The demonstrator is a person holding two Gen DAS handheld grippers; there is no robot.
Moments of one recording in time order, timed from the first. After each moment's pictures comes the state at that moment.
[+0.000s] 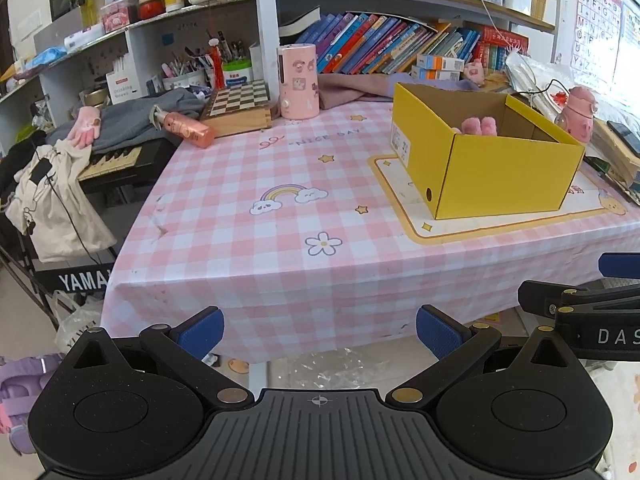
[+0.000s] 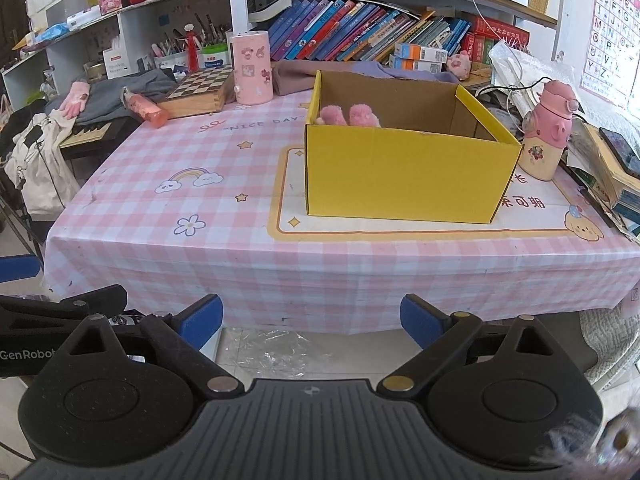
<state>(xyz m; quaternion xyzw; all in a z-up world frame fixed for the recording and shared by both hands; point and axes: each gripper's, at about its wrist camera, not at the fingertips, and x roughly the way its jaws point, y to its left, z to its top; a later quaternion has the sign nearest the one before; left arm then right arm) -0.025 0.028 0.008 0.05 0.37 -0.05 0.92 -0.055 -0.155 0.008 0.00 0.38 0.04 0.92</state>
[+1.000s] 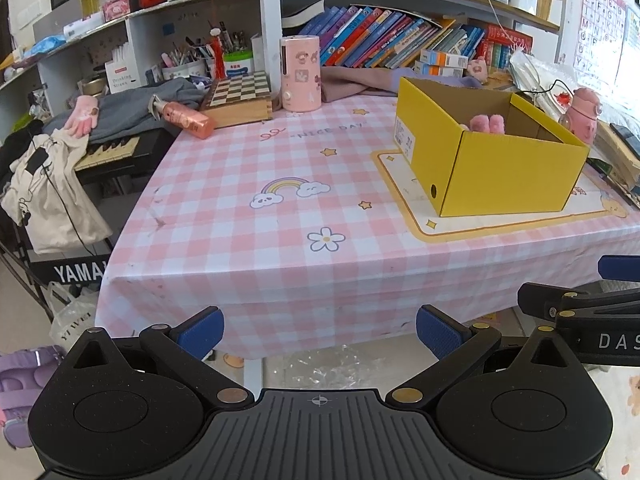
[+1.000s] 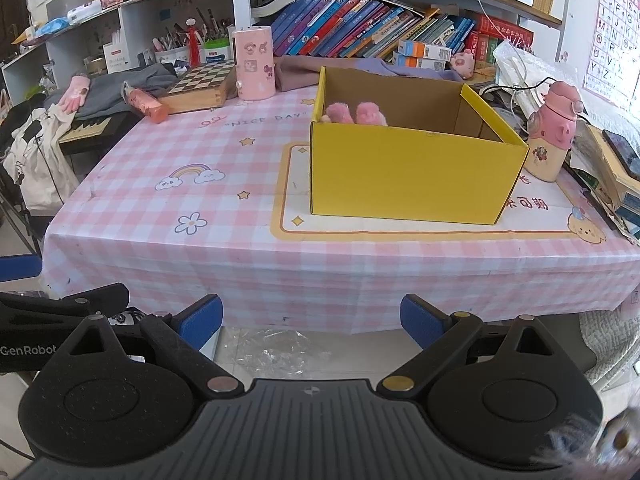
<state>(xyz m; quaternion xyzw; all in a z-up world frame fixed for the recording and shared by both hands) -0.015 0.036 0.003 0.03 0.38 -0.06 0.92 -0.048 -0.151 0.006 -0.01 0.39 0.04 0.92</state>
